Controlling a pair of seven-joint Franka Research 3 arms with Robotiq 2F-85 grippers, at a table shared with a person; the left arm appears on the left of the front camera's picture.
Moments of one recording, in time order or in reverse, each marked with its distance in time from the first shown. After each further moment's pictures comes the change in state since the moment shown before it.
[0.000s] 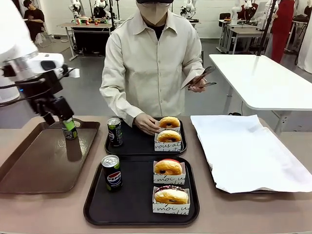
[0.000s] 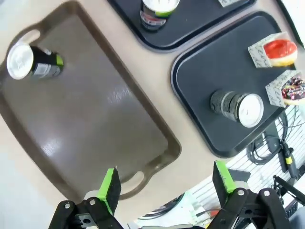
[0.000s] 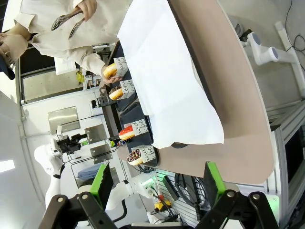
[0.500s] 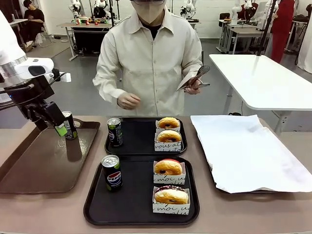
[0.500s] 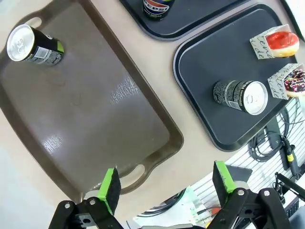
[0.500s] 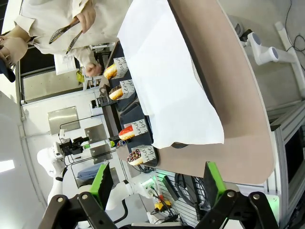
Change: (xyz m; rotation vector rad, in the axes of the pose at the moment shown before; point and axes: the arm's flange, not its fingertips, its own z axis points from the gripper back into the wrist) left arm -0.018 0.004 -0.002 0.000 -0.005 0.007; right arm 0.000 0.000 0.000 0.000 0.000 0.000
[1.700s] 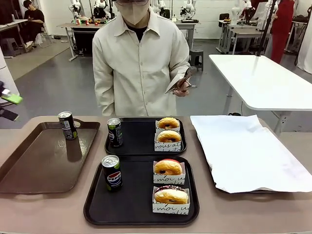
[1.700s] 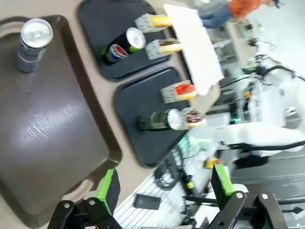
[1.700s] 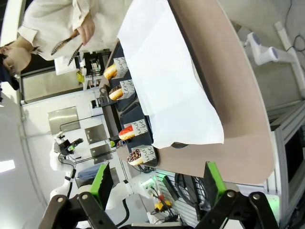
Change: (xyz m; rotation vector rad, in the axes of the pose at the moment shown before) left arm -0.088 0.156 0.039 -0.705 -0.331 0.220; right arm 0.000 0.000 0.000 0.000 -0.001 -0.001
